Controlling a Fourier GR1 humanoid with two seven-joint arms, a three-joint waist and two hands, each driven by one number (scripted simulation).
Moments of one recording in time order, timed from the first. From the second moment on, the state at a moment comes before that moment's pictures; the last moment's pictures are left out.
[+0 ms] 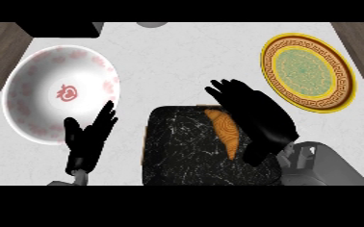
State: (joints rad) left arm 0.01 0.23 -0.22 -1.41 0.25 0.18 0.17; right arm -0.44 -0.45 0.58 -1.77 0.66 0.37 0.41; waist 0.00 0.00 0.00
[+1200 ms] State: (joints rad) left arm 0.01 0.16 -0.13 -1.44 0.17 0.10 0.22; right arm -0.31 -0.23 0.54 -1.57 1.06 0.36 0.27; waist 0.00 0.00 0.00
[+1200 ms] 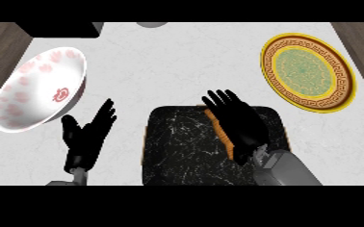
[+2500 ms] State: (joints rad) left arm 0.03 0.12 -0.08 -1.45 0.13 0.07 0.23; right arm -0.15 -0.14 0.50 -1.54 1.22 0.10 0.06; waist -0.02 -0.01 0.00
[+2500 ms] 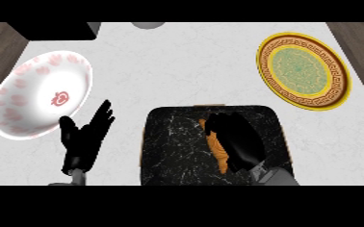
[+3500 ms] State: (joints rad) left arm 0.02 0.11 -0.08 -1.44 0.12 0.06 0.22; right arm 0.21 -0.10 0.13 -2.01 0.66 -0.18 0.00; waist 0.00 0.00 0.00
